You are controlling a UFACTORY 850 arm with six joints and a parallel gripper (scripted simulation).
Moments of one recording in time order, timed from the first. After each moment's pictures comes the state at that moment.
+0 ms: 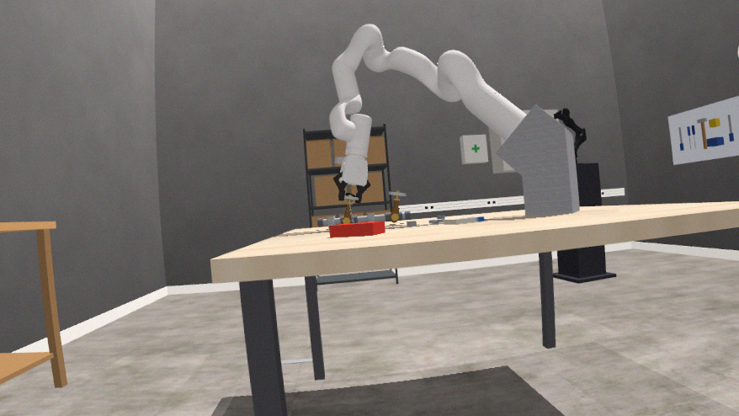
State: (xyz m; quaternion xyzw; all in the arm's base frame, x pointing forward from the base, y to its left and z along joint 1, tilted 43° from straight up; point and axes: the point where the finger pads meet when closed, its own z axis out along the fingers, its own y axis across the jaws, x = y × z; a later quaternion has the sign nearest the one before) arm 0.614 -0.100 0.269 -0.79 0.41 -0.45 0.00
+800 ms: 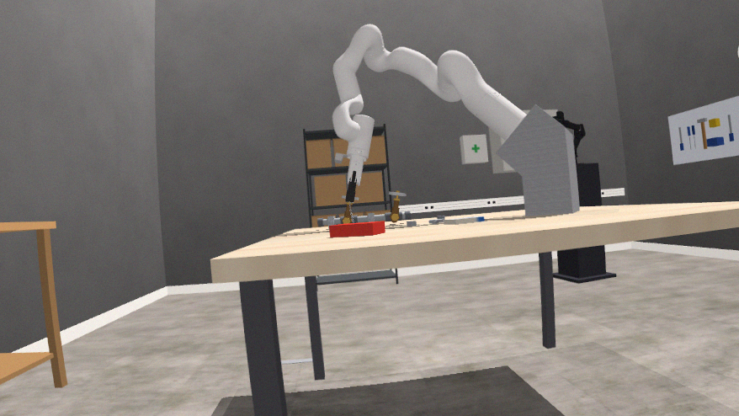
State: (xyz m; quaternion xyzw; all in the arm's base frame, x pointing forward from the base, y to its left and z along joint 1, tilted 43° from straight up) arm 0.614 -0.099 0.270 -0.89 -0.06 -0.40 -0.21
